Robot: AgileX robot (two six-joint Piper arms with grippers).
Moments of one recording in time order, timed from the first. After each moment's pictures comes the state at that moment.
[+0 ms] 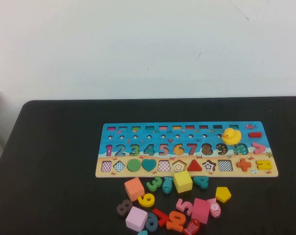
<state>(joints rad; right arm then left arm) 0.12 0.46 -0.47 0.44 0.75 -0.08 -0.05 -0.01 0.02 -0.04 0.35 0.10</state>
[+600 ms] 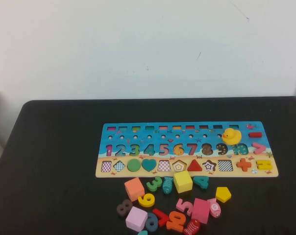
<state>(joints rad) 0.26 1.24 -1.06 0.24 1.06 -0.27 -0.05 -0.01 0.02 -0.04 0.35 0.10</state>
